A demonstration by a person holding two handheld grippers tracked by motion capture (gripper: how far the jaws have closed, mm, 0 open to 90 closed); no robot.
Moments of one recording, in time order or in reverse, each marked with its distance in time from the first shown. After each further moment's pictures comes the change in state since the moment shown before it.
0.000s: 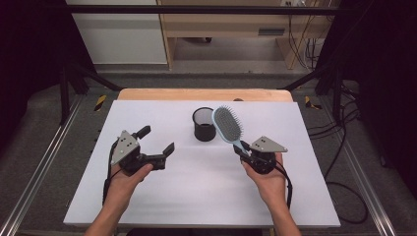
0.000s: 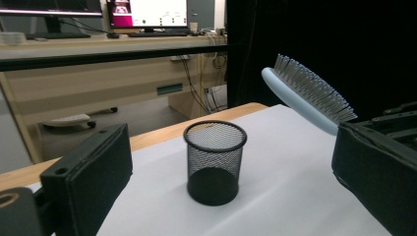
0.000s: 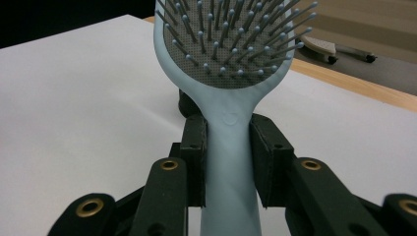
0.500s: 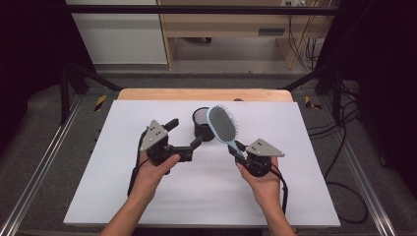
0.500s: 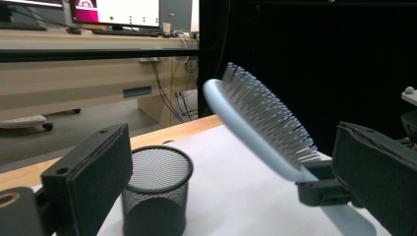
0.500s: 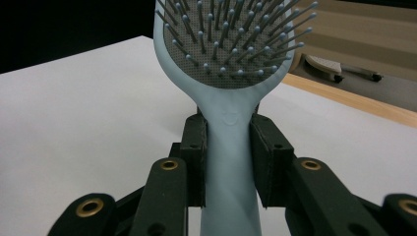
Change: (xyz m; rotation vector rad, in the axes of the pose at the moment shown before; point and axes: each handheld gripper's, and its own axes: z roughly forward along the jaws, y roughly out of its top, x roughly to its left) left arm -0.039 0.018 0.055 -0.010 -0.097 -0.062; right arm 0.016 0.002 0.001 -0.078 0.021 -0.001
